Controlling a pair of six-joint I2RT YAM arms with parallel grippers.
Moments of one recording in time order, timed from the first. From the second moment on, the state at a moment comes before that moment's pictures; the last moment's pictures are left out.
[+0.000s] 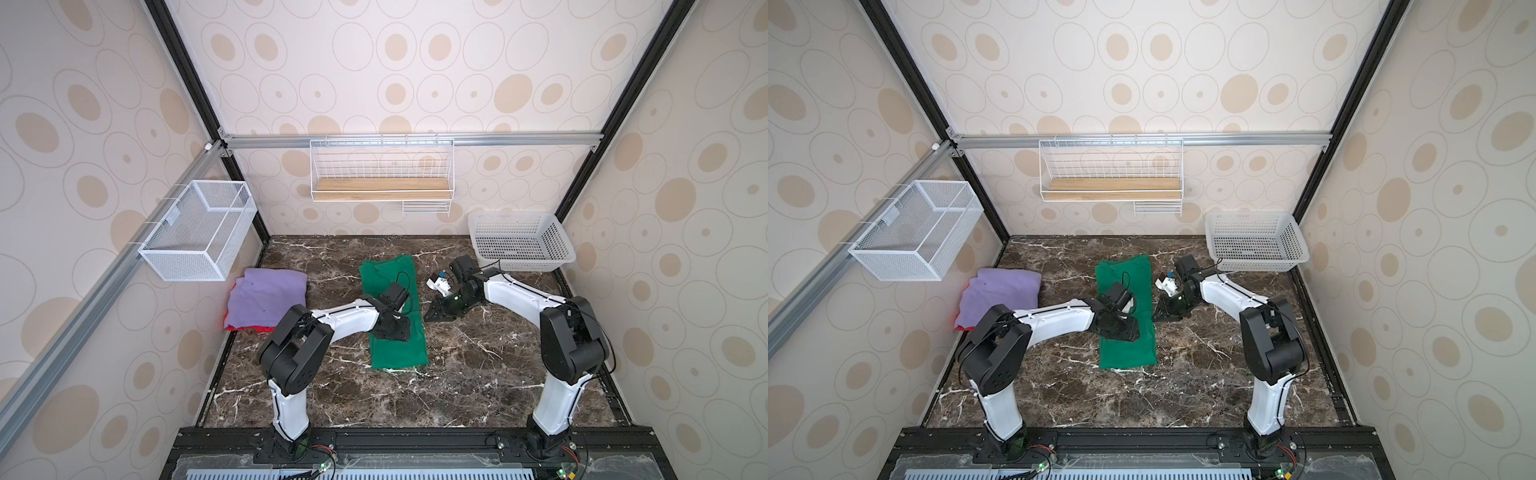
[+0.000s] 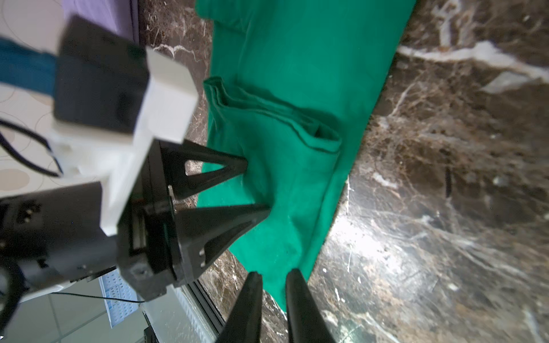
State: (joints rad) left arm -0.73 1.80 1.09 -0.49 0.13 -0.51; right arm 0.51 1.82 1.30 -0.72 -0.65 0.20
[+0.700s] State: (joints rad) left arm -0.83 1.39 0.91 -0.61 0.15 -0.69; right arm 0.50 1.79 1.27 -0.72 -0.61 0.17
